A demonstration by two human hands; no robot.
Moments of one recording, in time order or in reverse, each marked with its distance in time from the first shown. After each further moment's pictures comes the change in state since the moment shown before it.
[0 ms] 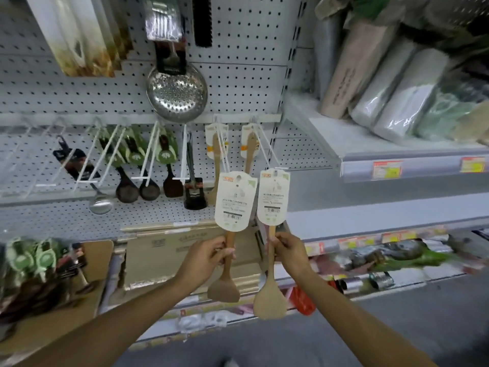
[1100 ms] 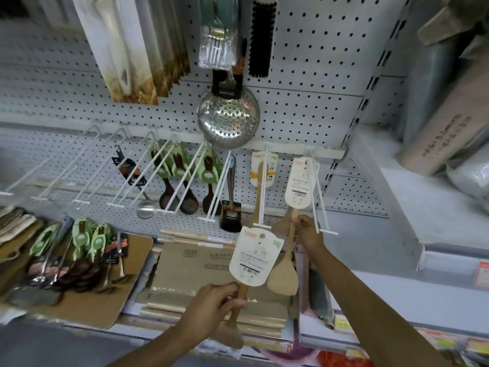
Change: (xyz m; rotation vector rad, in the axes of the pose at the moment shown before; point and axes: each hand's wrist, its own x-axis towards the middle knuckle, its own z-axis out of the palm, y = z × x) left_hand 0.015 -0.019 -0.006 0.216 0.083 -0.157; right_hand 0.218 -0.036 0.035 0.069 -0.061 0.041
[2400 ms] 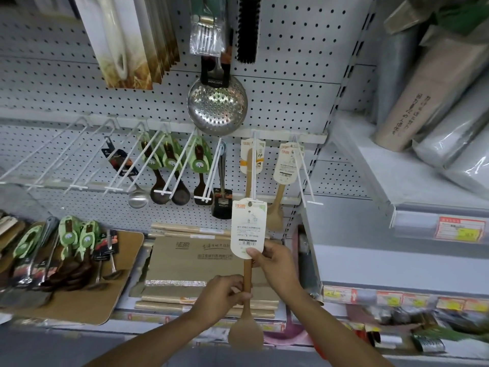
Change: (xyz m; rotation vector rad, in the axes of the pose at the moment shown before) left_hand -0.006 -0.021 0.040 -0.163 -0.087 -0.030; right_hand -0.166 0.000 0.036 0.090 -0.259 -0.245
